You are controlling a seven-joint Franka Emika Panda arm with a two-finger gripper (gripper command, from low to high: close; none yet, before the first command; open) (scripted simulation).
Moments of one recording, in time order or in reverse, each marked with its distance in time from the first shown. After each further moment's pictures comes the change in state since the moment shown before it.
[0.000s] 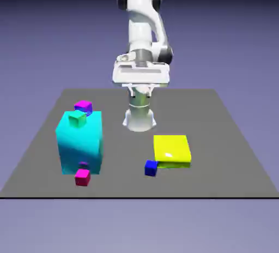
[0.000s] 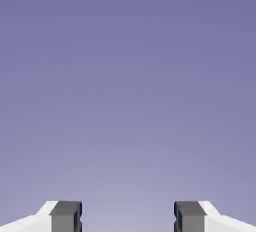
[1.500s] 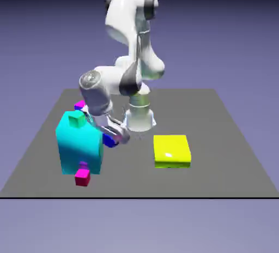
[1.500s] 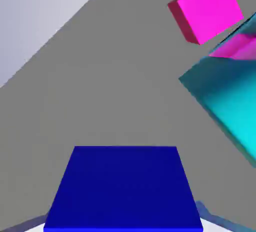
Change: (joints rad) arm -0.386 0.535 -0.077 0.605 0.142 -1.091 0.581
